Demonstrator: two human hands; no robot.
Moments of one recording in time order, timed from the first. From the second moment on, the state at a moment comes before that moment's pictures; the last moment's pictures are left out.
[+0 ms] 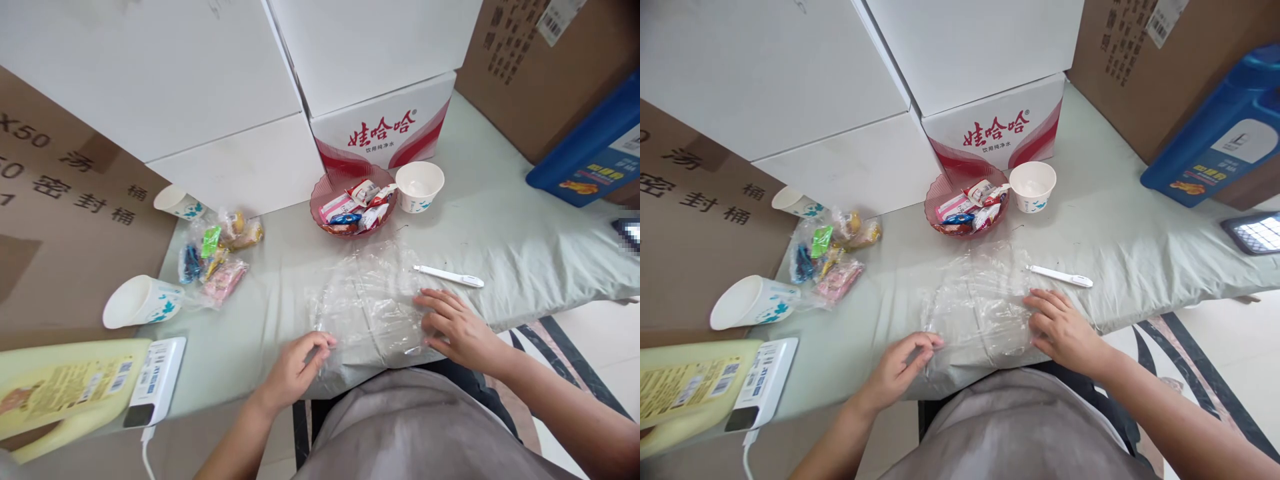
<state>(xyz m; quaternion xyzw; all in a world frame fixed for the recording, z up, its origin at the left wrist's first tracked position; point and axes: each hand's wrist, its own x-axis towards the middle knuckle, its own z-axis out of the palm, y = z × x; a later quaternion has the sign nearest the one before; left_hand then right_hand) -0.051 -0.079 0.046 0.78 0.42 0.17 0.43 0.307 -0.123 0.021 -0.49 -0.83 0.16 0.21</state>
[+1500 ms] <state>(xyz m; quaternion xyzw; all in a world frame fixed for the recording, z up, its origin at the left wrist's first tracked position) 0.020 -0.029 0.000 0.92 0.40 0.07 0.03 0.228 -0.077 -0.002 -0.51 -0.84 0.07 0.16</state>
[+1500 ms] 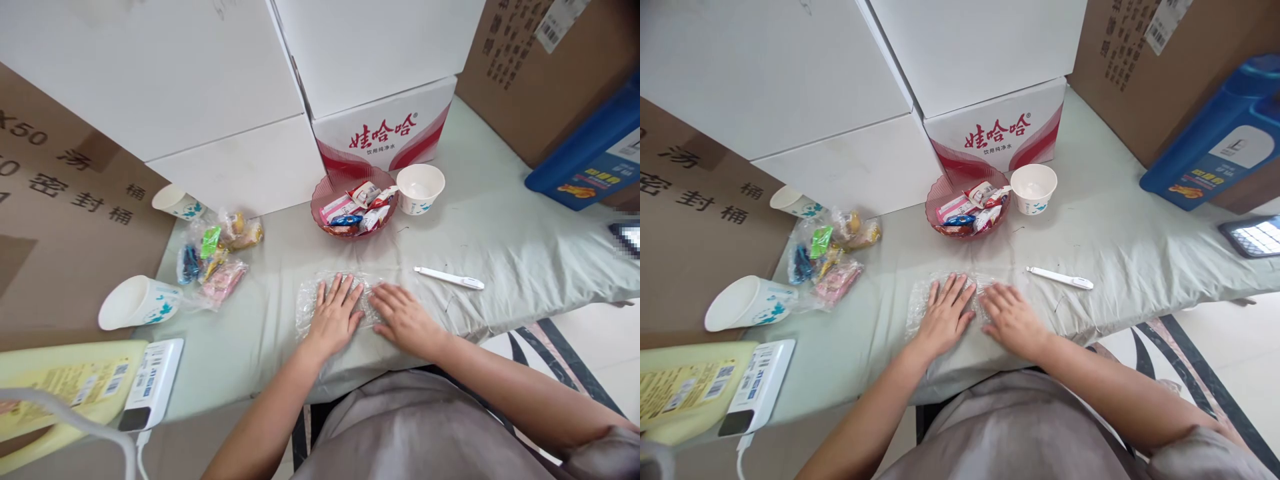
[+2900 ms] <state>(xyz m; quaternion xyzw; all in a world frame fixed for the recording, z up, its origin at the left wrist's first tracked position) -0.066 -0.027 0.025 0.81 0.55 0.19 0.12 0.298 -0.077 0.012 -0.60 -0.74 0.13 0.27</state>
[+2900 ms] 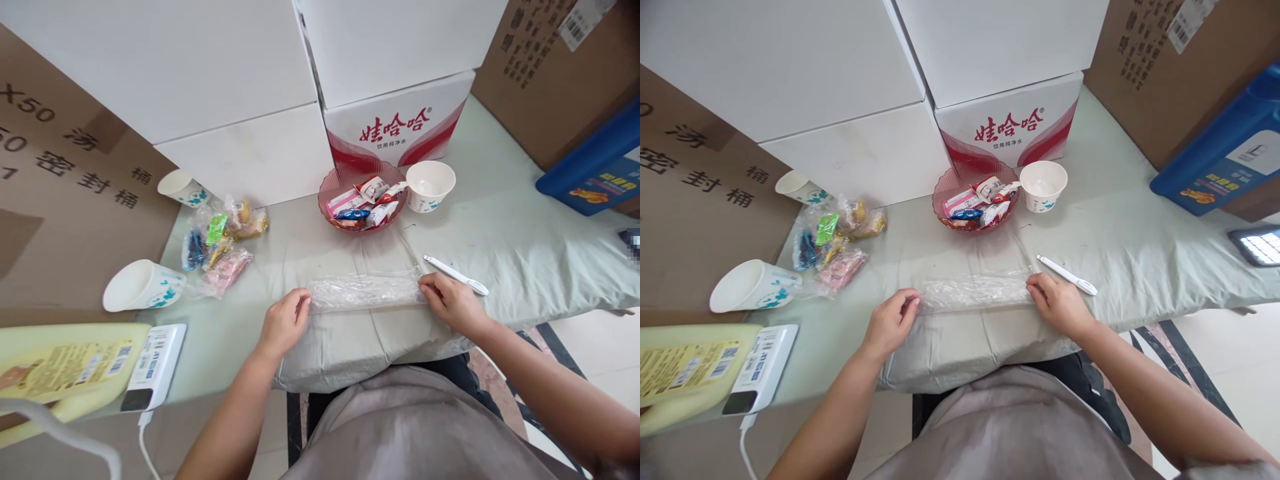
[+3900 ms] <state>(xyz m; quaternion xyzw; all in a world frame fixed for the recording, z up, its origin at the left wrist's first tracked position) -0.010 -0.061 0.004 0.85 0.52 0.07 0.01 0.301 -0.113 -0.002 -0.48 -0.87 0.03 0.12</state>
